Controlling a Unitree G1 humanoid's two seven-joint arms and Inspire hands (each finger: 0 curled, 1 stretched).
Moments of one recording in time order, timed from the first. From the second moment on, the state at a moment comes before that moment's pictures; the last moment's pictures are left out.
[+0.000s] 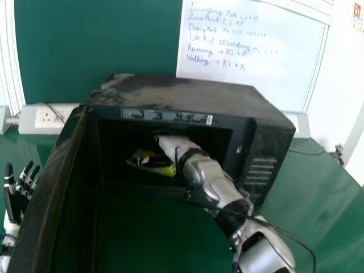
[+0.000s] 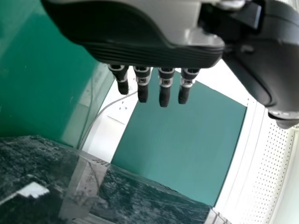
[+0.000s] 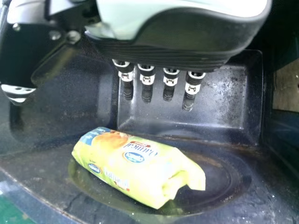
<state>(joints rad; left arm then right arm) 0.26 0.12 0.44 -0.34 -0.53 0.08 -0.14 -1.07 -0.20 0.63 0.80 -0.78 0.11 0.23</state>
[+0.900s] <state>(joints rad) 0.23 0.13 0.46 -0.30 -0.55 0.08 -0.15 -0.75 -0.44 0.45 0.28 -0.72 -0.01 0.26</state>
